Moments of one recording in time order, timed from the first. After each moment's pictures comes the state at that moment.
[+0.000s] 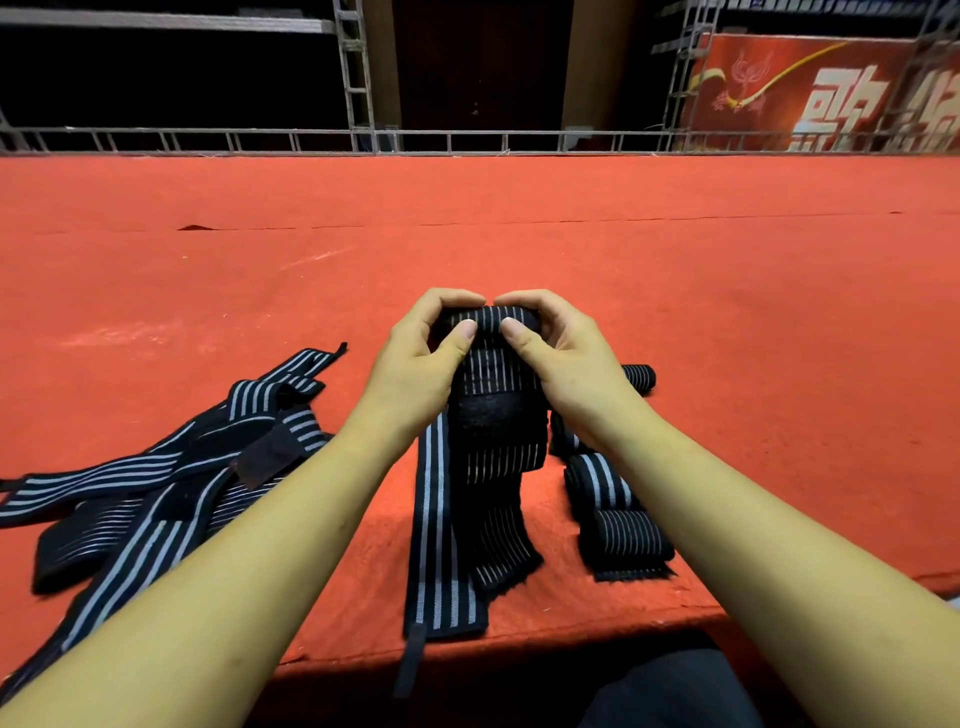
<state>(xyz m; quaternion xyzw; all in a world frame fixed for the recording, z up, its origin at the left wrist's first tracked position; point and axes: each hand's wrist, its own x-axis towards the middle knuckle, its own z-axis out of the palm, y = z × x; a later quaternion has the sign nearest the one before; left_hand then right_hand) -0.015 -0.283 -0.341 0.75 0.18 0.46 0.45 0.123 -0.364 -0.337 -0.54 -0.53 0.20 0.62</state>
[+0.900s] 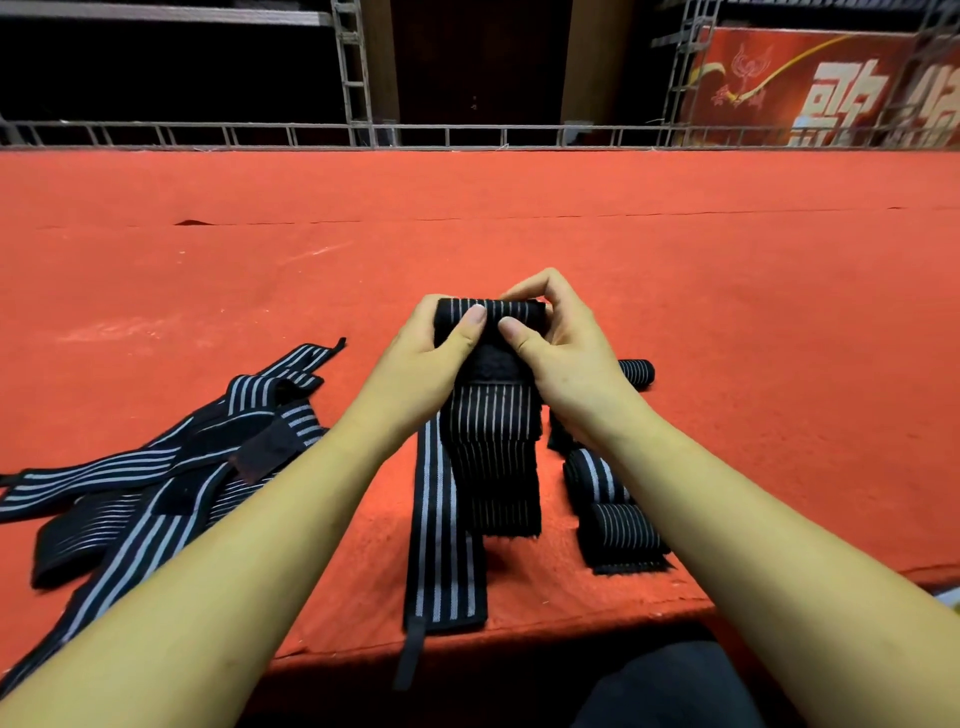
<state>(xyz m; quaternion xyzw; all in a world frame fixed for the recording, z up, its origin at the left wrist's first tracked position) -0.021 -0.297 -0.332 0.74 0.25 0.40 0.47 0.112 -0.369 -0.333 -0.53 -0.54 0.19 0.63</state>
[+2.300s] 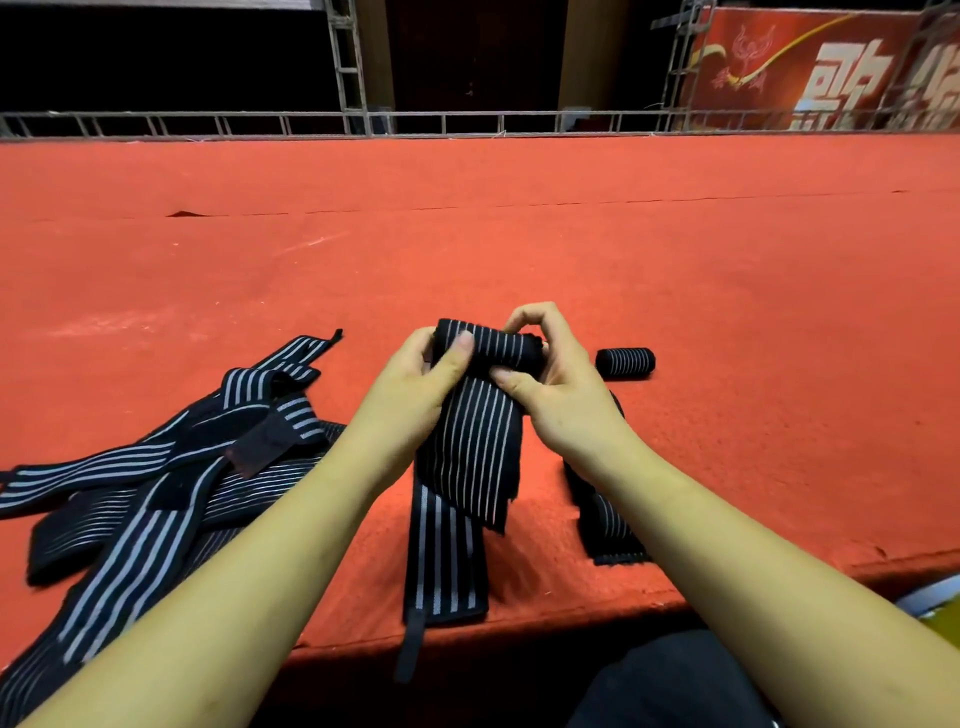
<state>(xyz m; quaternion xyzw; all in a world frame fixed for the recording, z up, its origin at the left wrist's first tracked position) -0.026 -0.302 -0.361 0.65 0.25 0.37 0.62 0.107 -0.384 -0.364 -0.53 -0.54 0.24 0.61</state>
